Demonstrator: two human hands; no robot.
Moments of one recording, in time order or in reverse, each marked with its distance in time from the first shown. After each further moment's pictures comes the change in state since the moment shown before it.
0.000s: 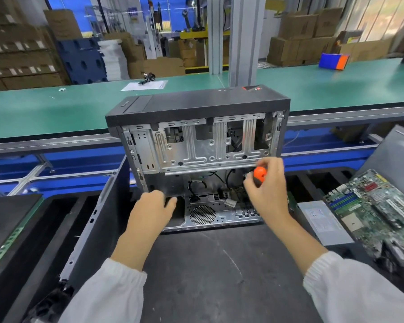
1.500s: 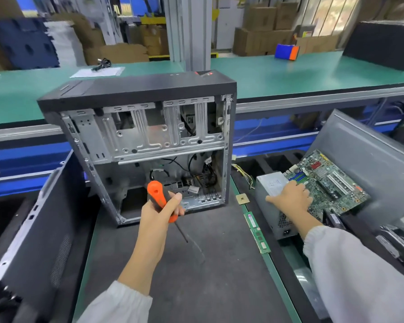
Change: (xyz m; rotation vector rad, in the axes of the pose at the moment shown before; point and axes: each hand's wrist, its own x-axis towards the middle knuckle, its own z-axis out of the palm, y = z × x) left_hand -0.065 0.071 0.069 -1.496 -0.103 0.133; right_hand -0.024 0.163 -0.101 -0.932 -0.319 0.786
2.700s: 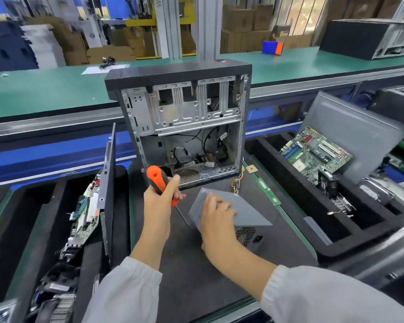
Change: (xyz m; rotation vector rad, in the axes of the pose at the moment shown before) left_hand -0.073 0.040 -0.096 -0.079 0.042 -0.011; right_hand -0.352 -0.123 0.013 -0.579 0.088 -0.623
